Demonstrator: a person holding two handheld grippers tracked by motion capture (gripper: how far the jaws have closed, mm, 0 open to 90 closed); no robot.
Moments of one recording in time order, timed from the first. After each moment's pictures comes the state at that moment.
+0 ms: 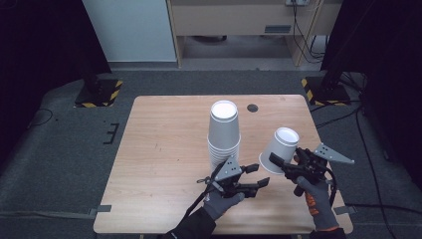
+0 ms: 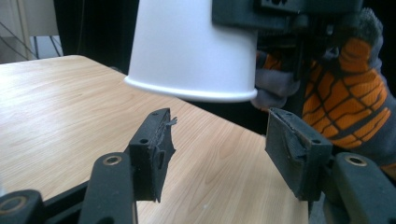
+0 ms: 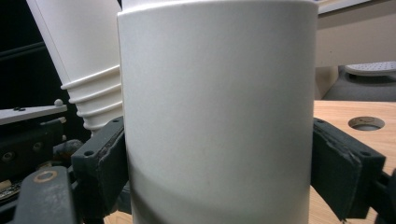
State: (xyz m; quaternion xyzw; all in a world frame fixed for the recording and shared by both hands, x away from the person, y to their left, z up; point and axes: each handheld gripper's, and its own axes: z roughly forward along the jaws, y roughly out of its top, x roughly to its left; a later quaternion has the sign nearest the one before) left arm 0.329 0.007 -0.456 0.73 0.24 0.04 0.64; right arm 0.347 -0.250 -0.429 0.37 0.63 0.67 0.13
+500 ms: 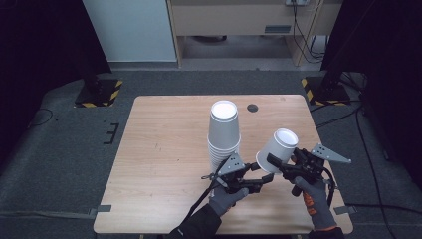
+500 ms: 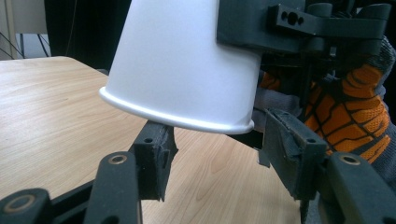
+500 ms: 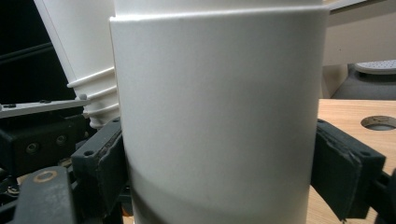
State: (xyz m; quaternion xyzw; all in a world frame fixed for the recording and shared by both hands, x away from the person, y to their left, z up) left arm 0.339 -0.004 -0.458 0.72 0.25 0.02 0.65; right arm 0.348 -0.245 -0.430 0.37 0.63 0.67 0.12
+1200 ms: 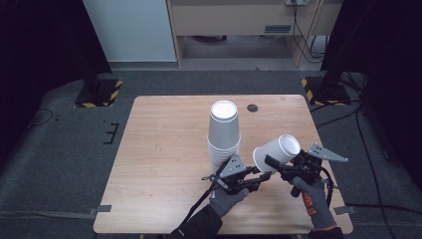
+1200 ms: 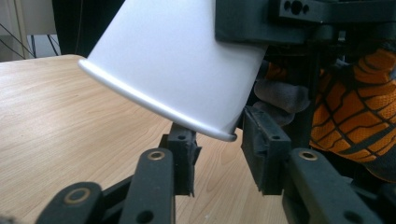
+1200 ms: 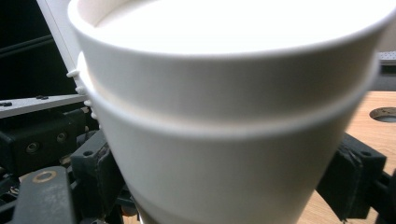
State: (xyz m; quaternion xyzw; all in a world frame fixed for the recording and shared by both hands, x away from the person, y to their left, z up) left arm 0.336 -0.002 -0.461 0.73 0.24 0.04 0.63; right arm 0.350 -0.242 -0.433 0.37 0.64 0.66 0.11
